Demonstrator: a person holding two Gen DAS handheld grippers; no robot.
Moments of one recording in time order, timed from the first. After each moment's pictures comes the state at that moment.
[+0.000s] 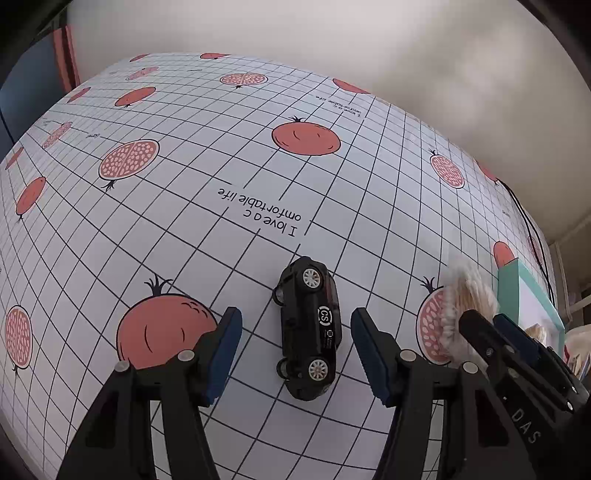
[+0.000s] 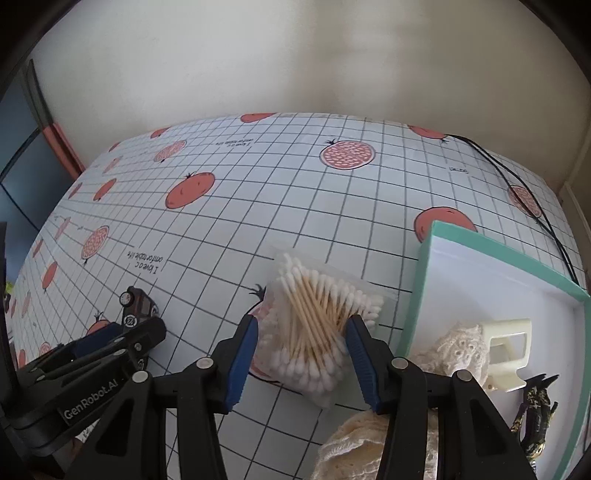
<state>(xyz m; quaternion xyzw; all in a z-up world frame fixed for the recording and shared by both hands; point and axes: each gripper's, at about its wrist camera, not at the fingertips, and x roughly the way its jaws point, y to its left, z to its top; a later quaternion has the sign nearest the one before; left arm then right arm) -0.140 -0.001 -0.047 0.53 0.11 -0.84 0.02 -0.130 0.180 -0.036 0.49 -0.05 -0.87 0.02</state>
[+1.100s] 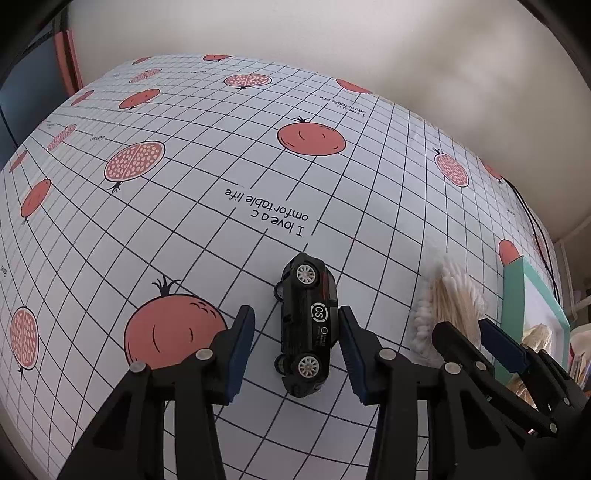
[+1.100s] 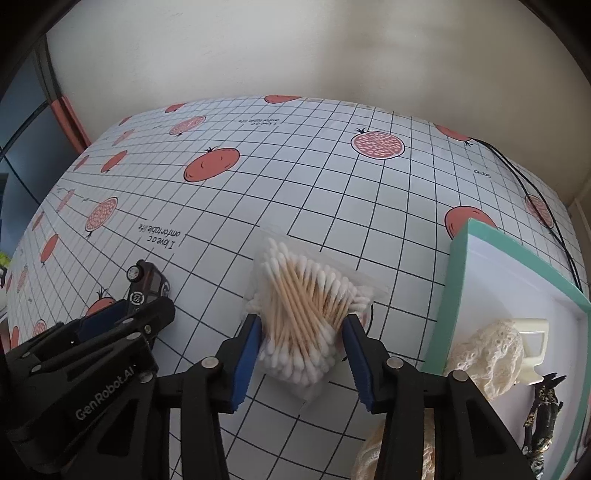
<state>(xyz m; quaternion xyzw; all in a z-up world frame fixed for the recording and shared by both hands) -0.142 -0.003 -0.049 0.53 0.10 -0.84 0.02 -0.131 0.149 -0.044 0.51 -0.02 -0.86 0.03</state>
